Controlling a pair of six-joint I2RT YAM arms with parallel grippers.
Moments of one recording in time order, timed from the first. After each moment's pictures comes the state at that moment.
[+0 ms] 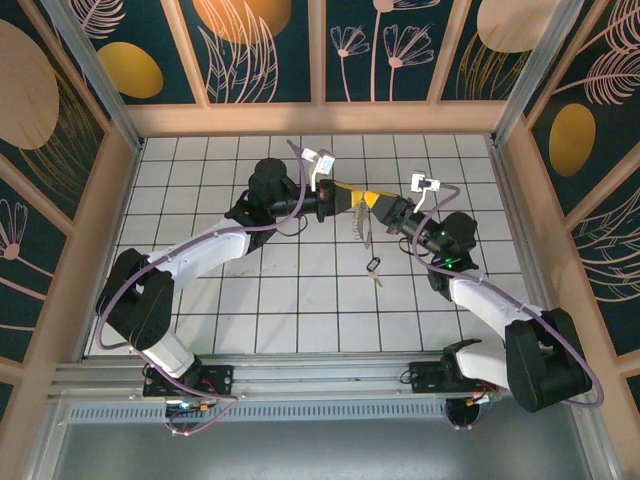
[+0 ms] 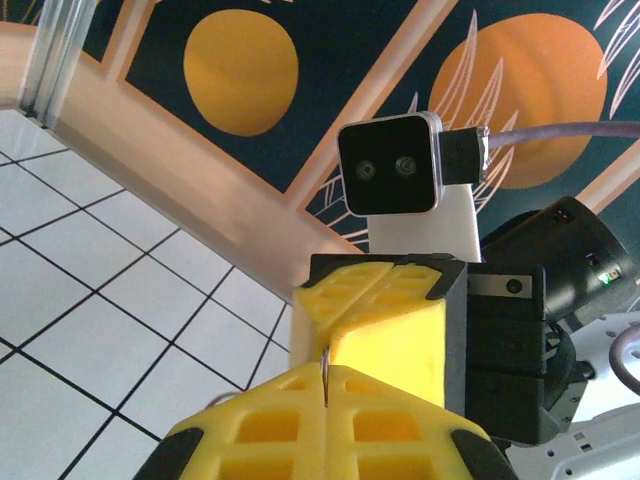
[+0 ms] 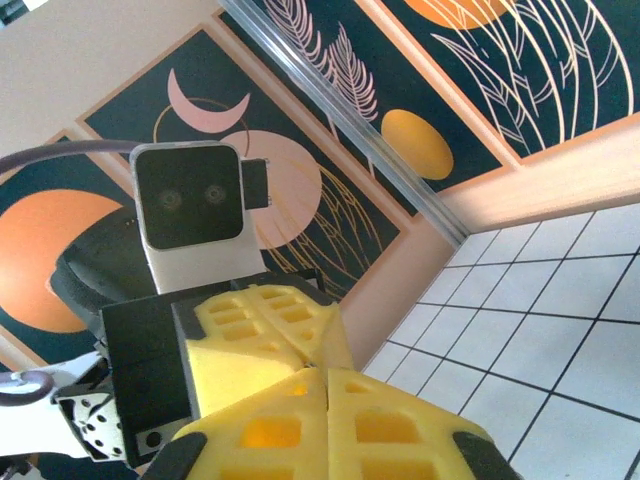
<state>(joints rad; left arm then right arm) -0.65 1.63 1.14 0.45 0.77 -0.59 0.33 1.19 0.50 0.98 -0.67 0.95</state>
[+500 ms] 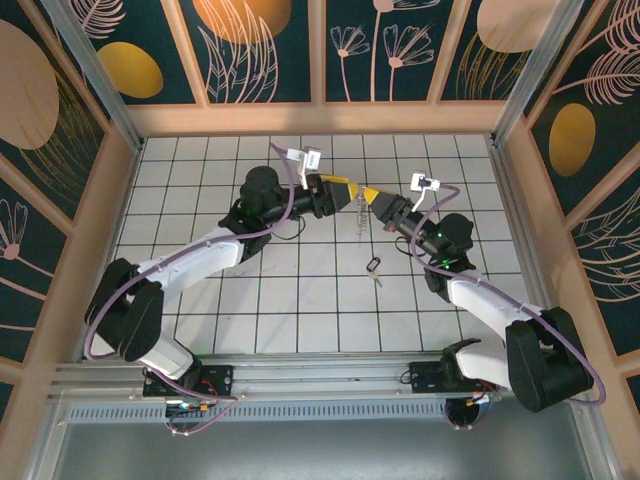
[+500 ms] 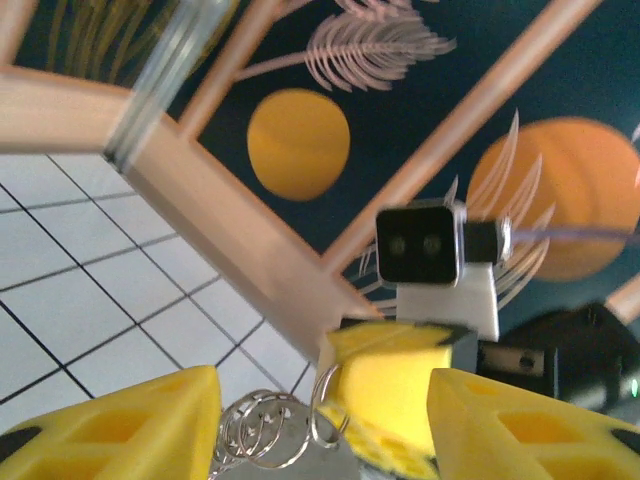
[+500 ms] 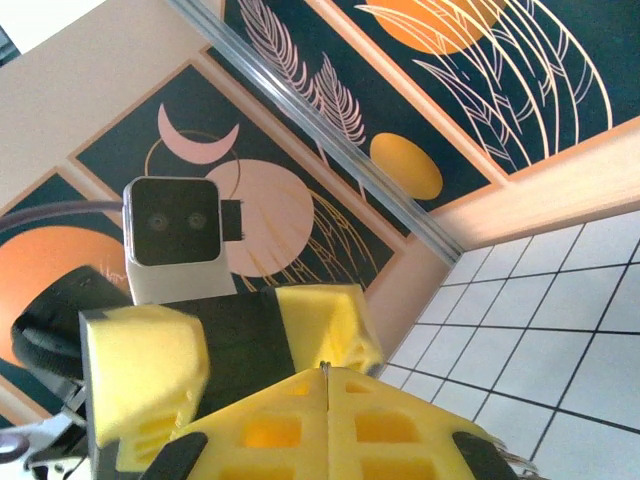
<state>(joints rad) -0.67 1.54 1.05 0.54 0.53 -0.73 0.38 1.19 0.50 0.98 -0.54 0.98</state>
